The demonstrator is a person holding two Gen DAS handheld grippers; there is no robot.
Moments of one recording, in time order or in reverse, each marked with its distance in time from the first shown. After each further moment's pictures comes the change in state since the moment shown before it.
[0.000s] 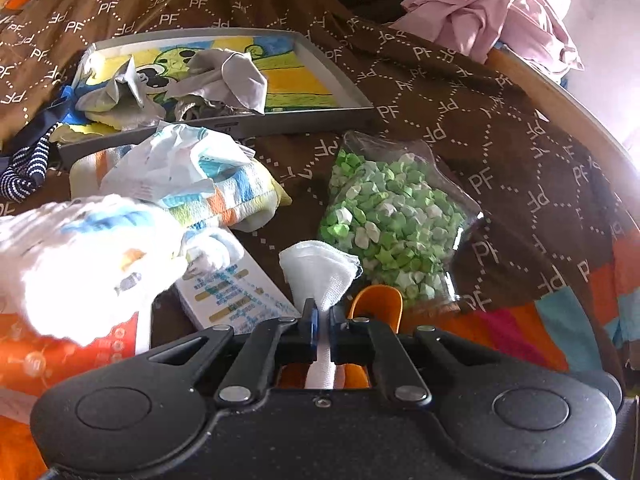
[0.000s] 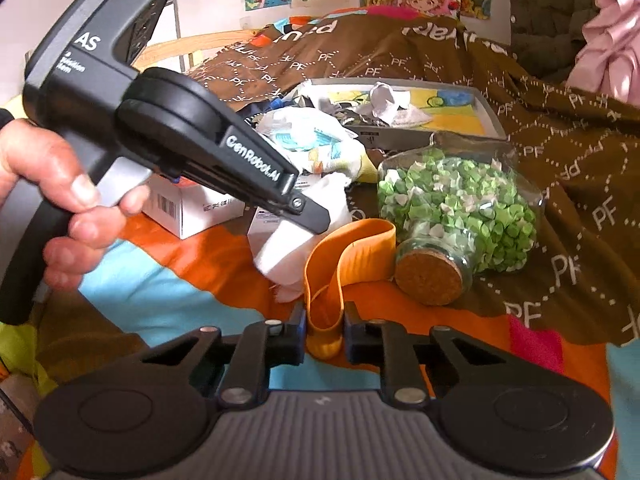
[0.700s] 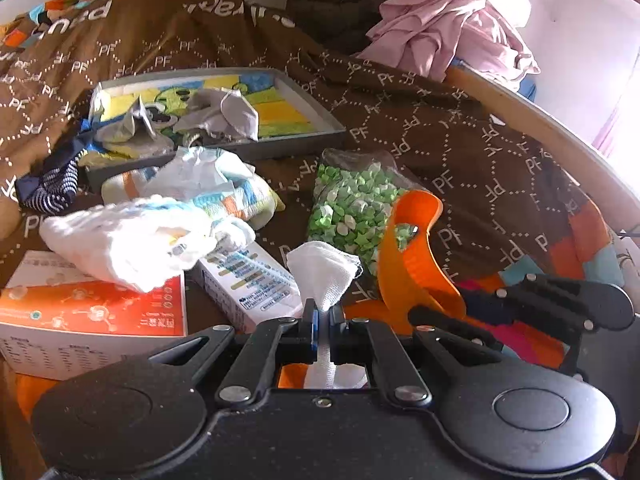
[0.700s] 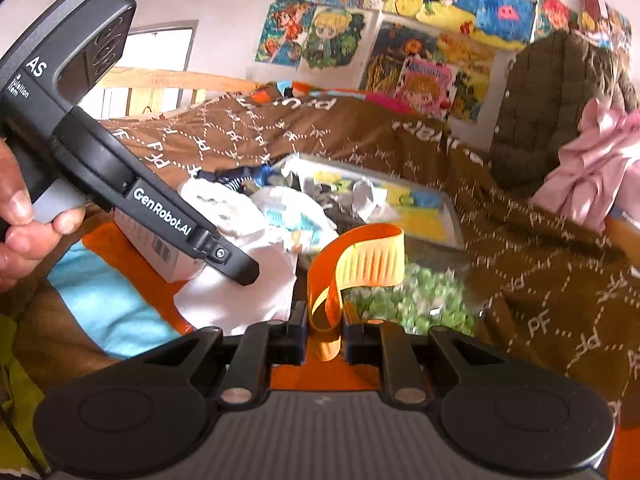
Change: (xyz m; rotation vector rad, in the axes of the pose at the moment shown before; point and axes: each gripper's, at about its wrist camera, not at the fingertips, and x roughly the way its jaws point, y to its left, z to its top) left arm -0.062 0.002 -0.035 0.086 -0.109 -0.039; right arm -0.035 0.029 0.010 -0.204 -0.229 -0.177
